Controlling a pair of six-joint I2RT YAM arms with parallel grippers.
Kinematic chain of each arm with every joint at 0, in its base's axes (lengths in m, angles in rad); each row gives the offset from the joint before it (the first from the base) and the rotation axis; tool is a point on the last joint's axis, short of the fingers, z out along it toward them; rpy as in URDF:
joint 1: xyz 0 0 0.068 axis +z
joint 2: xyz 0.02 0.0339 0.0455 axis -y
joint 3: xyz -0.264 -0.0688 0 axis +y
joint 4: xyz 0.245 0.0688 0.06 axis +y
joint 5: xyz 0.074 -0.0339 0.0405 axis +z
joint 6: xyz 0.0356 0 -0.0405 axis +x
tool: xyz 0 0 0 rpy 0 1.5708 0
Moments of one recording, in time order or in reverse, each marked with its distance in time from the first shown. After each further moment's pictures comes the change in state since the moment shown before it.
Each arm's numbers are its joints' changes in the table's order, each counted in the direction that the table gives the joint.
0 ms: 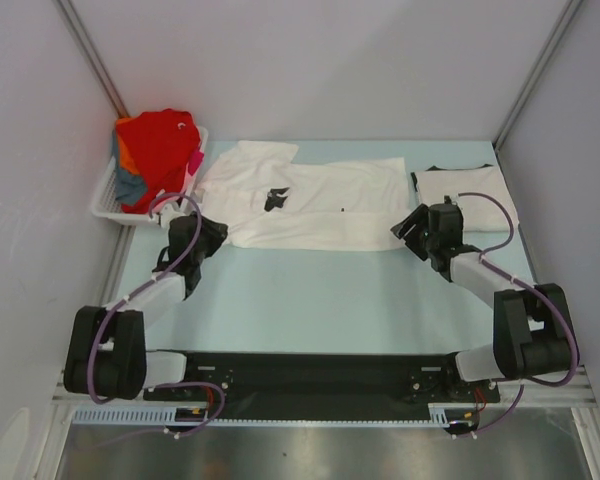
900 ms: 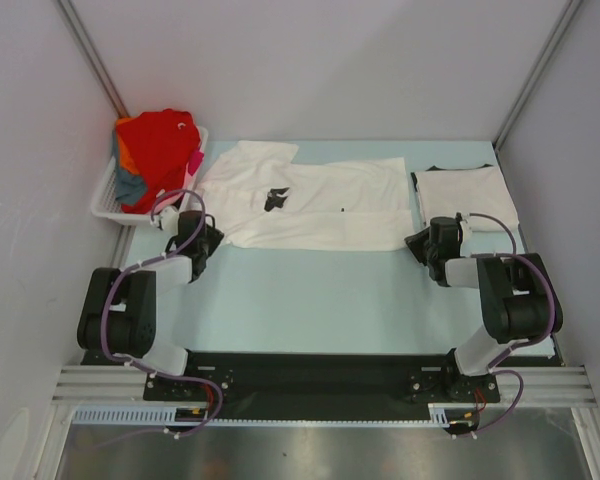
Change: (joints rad) left arm 0.013 -0.237 -0.091 0.029 0.158 -0.083; right arm -0.050 -0.214 0.117 -0.341 -0.095 0.176
